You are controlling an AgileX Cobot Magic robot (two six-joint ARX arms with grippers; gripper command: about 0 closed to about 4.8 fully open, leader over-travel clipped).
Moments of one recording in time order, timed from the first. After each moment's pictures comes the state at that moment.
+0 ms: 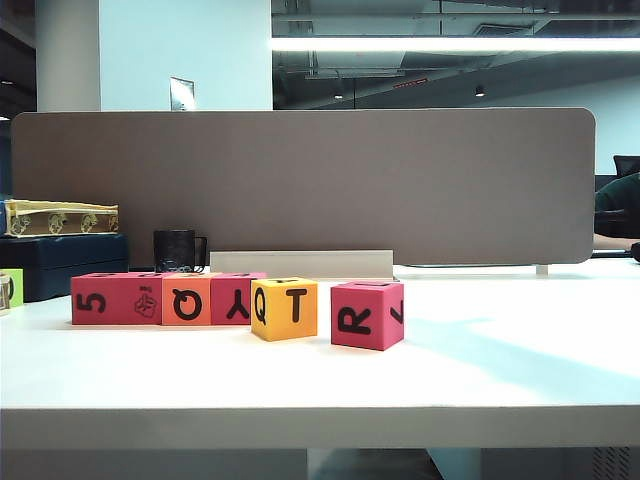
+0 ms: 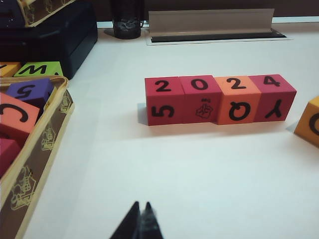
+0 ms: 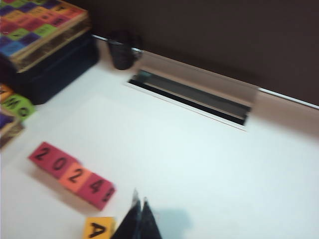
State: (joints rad) left arm 0.00 0.00 0.01 -0.17 0.12 0.05; right arm 0.48 1.59 2.05 -0.91 -0.02 0.02
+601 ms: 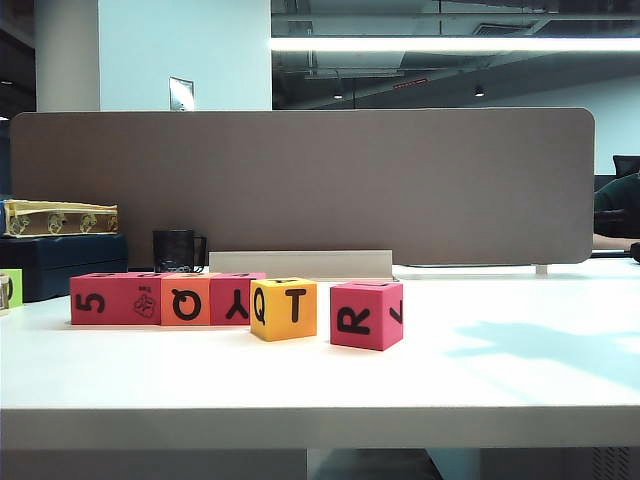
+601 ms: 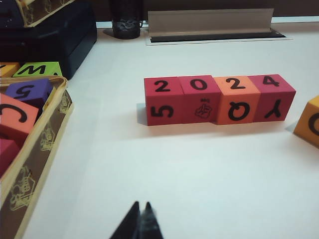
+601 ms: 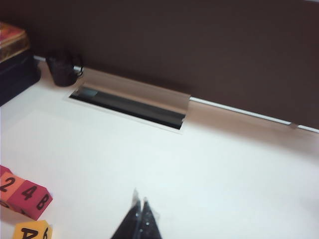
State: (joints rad) left arm 0.00 0.00 0.01 -0.17 0.12 0.05; right arm 0.30 1.20 1.50 -0.59 -0.02 -0.06
